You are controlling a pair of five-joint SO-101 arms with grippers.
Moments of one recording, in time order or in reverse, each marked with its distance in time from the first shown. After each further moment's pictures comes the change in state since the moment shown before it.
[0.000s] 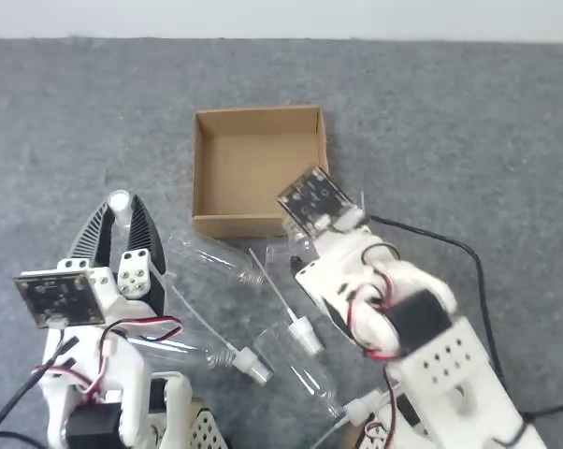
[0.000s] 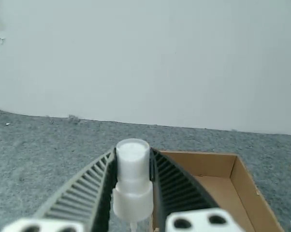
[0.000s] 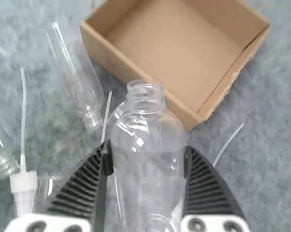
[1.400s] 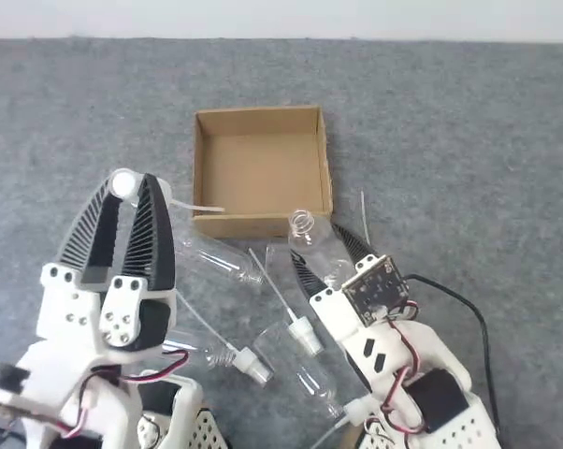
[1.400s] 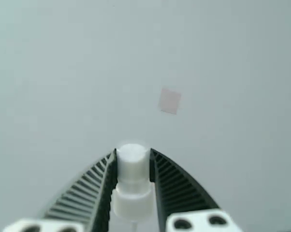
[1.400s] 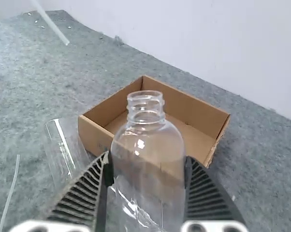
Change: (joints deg) left arm 16.3 0.0 -10.3 -17.1 6.1; right arm 0.1 -46.8 36.7 -19.9 -2.2
